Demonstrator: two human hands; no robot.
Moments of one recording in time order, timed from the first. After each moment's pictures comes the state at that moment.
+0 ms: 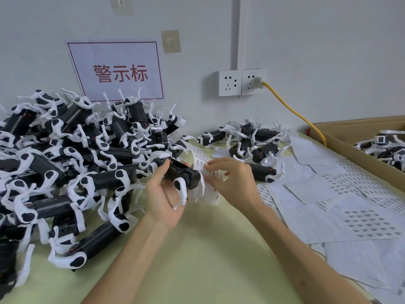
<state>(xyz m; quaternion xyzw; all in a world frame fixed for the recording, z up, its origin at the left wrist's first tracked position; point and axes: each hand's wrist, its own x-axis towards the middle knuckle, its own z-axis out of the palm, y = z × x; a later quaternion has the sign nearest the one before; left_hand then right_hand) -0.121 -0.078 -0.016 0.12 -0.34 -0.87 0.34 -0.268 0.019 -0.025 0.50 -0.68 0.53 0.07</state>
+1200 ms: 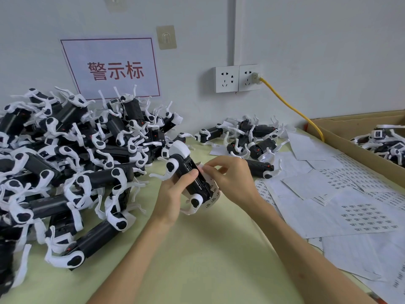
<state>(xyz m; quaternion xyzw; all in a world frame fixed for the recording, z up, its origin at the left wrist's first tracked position) -0.120 -0.057 -0.016 0.15 -0.66 -0.63 0.37 -0.270 0.019 -0.022 0.48 -0.69 0.55 -0.01</state>
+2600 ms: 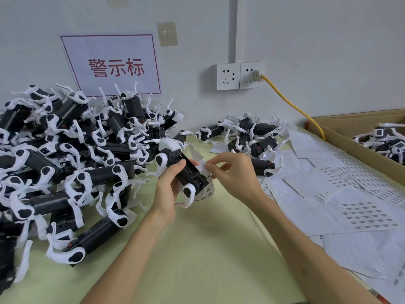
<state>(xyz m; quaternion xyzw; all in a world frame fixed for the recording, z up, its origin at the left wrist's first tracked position) -0.121 -0.064 -0.014 0.20 -0.56 -0.72 0.36 -0.269 0.023 -0.016 0.47 -0.70 0.54 -0.02</state>
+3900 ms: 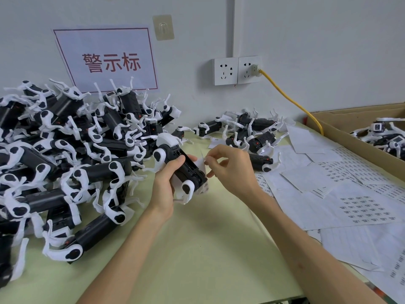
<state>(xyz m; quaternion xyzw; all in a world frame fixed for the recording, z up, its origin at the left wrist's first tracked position) -0.122 -0.066 -0.016 0.20 -0.57 -0.71 0.35 -0.267 0.022 -0.018 0.47 -0.68 0.56 -0.01</state>
